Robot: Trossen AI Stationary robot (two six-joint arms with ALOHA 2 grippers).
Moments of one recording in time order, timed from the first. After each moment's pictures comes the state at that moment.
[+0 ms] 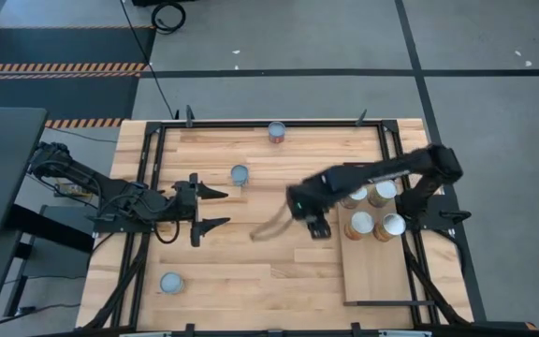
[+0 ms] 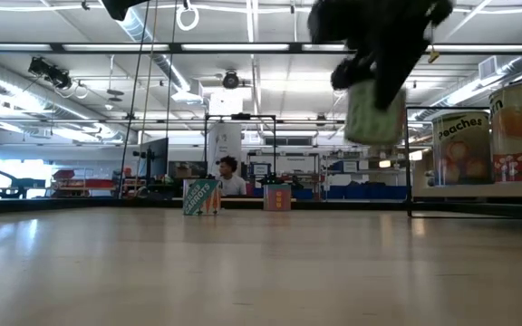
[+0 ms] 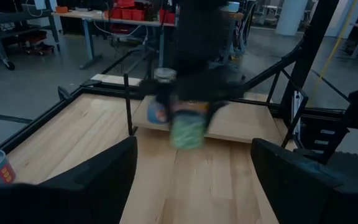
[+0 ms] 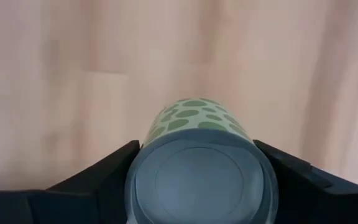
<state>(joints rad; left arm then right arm) -0.44 0.91 0.69 0.05 -0.57 -0.20 0.14 1.68 1.40 -1.06 -0.05 0.07</state>
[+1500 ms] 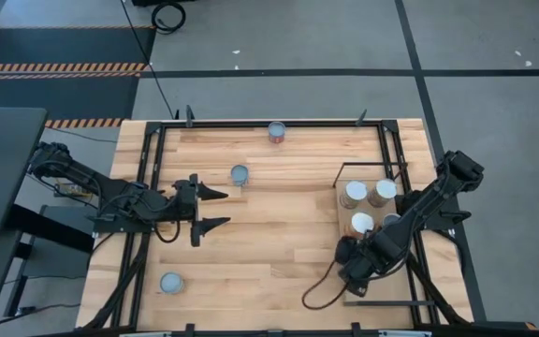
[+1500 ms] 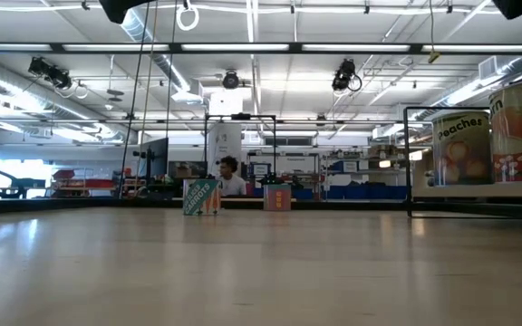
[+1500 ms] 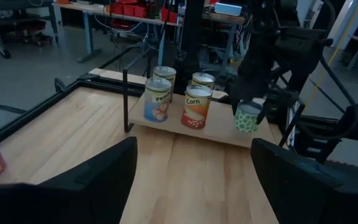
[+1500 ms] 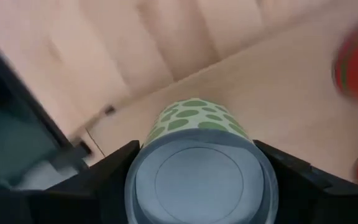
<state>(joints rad) -0.44 0.91 0.69 0.05 -0.57 -0.27 0.70 1.57 1.18 -1.07 -0.09 1.27</state>
